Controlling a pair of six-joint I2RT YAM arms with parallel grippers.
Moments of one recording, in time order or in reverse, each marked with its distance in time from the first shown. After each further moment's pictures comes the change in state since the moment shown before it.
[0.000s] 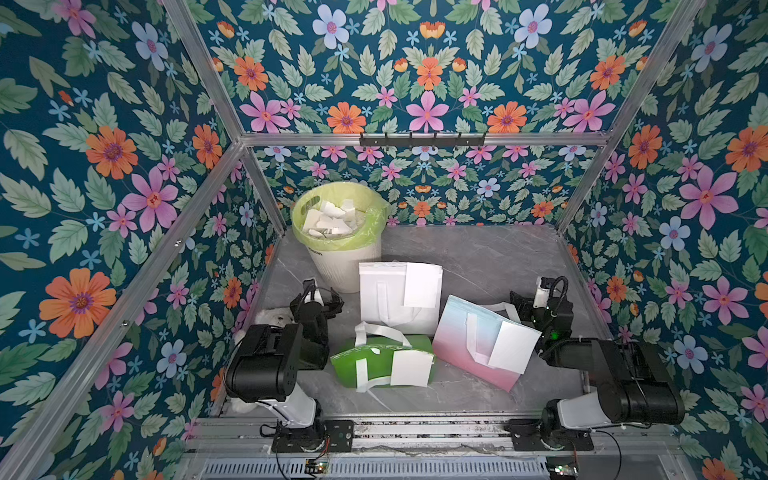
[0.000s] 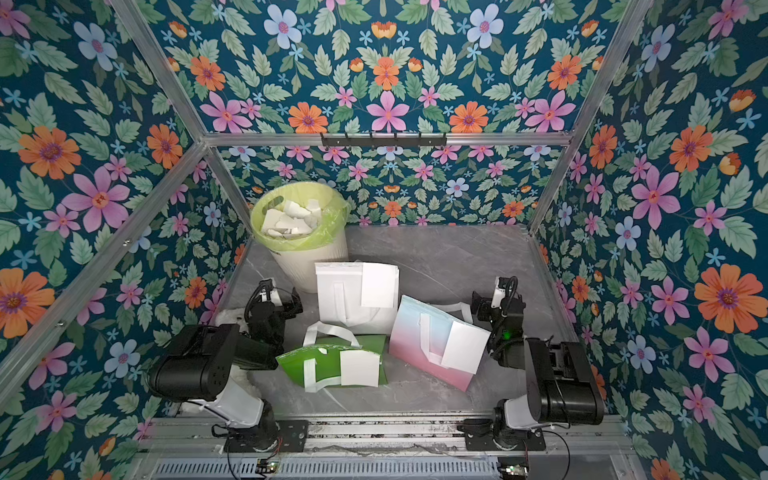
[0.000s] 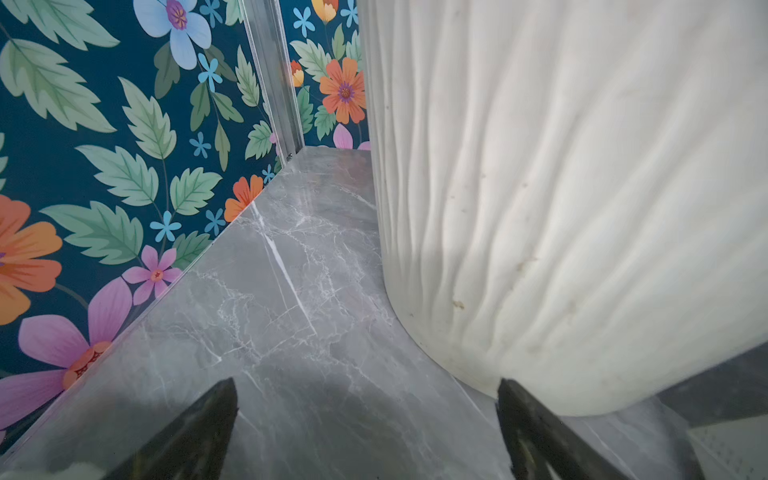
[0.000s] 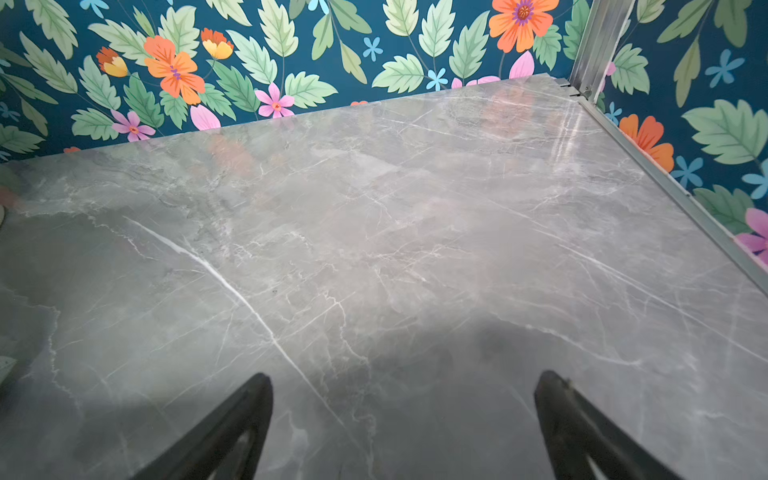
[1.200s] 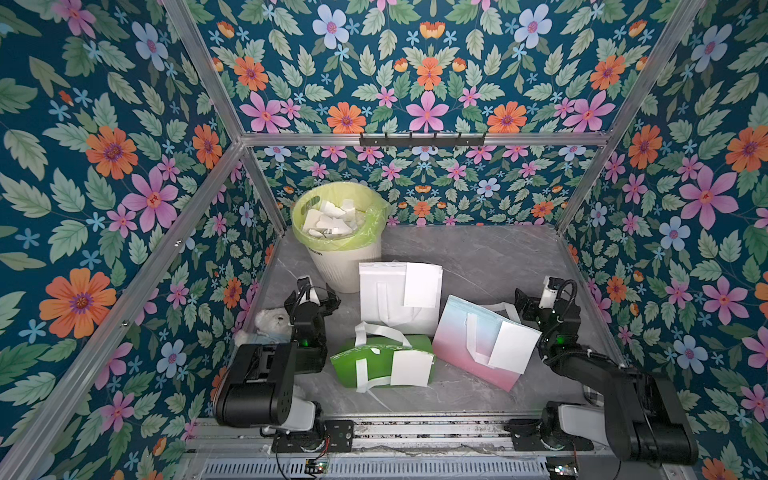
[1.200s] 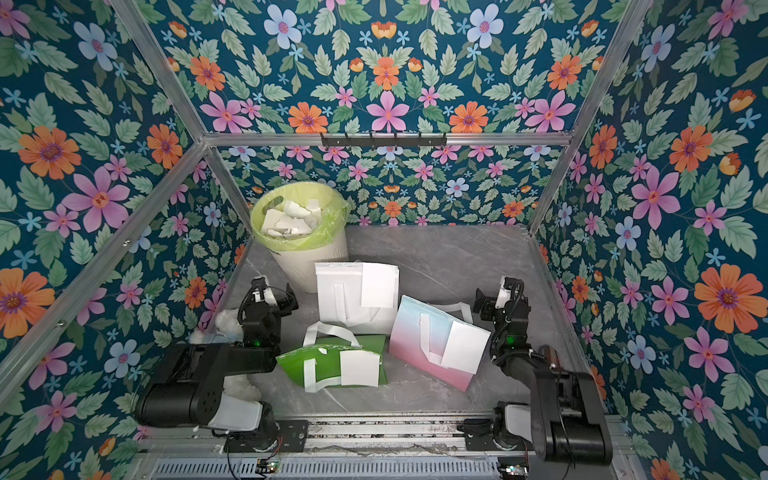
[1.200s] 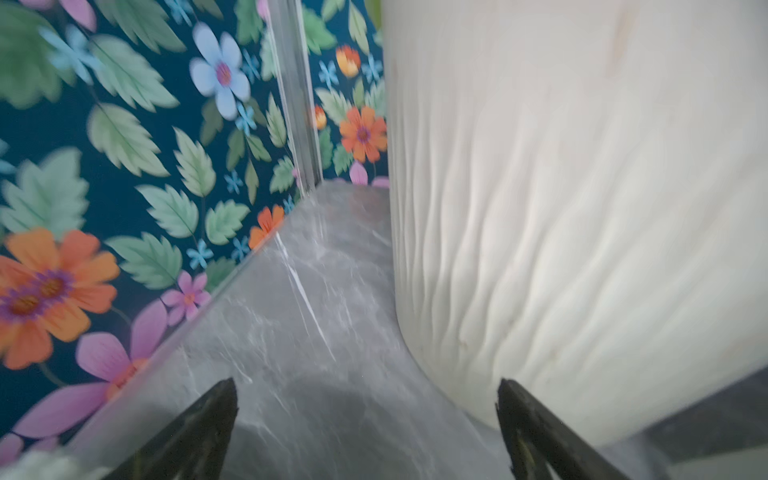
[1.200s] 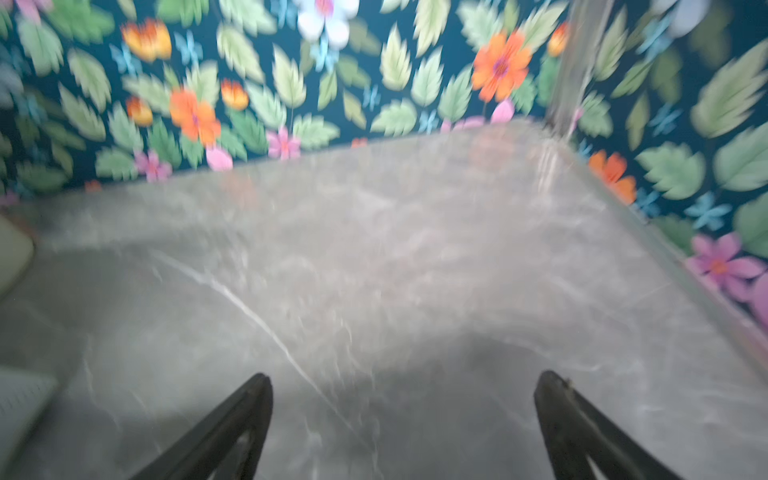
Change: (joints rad) left arm 0.000 -0.256 0.007 -0.139 -0.063 -0.020; right arm 0.000 -0.298 0.002 -0.189 0.068 0.055
